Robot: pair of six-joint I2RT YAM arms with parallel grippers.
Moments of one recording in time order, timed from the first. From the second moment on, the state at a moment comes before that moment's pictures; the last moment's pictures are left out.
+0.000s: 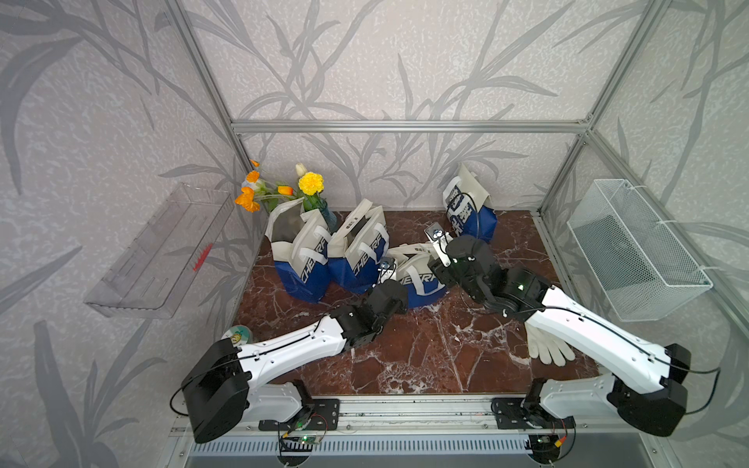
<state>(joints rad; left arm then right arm) -0.92 1.28 0.81 -0.12 -0.48 -0.53 0.93 1.31 1.38 -0.64 0.56 -0.11</state>
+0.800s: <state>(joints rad) -0.92 1.24 0.81 -0.13 -0.49 -0.53 0.93 1.52 1.33 -0.44 0.79 -0.23</state>
